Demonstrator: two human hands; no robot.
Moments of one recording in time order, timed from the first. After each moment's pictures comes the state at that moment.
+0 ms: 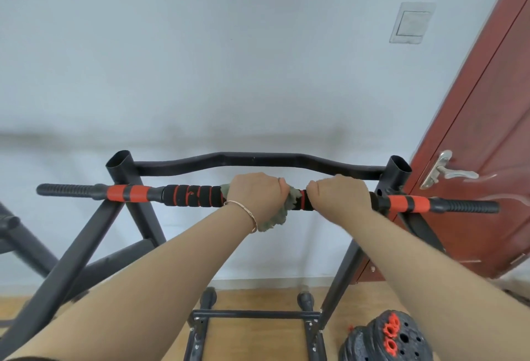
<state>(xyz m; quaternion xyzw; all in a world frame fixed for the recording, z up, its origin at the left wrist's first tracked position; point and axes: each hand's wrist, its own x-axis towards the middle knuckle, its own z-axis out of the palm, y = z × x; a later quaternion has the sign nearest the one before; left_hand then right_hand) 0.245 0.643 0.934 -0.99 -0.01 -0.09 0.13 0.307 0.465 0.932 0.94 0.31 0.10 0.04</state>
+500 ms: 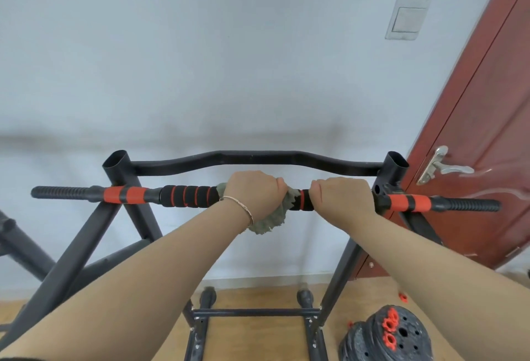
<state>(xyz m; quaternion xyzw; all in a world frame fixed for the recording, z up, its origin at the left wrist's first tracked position) 0.243 0.648 0.935 -0.99 0.00 -0.09 0.12 0.294 0.453 0.932 0.93 0.34 0.12 0.09</state>
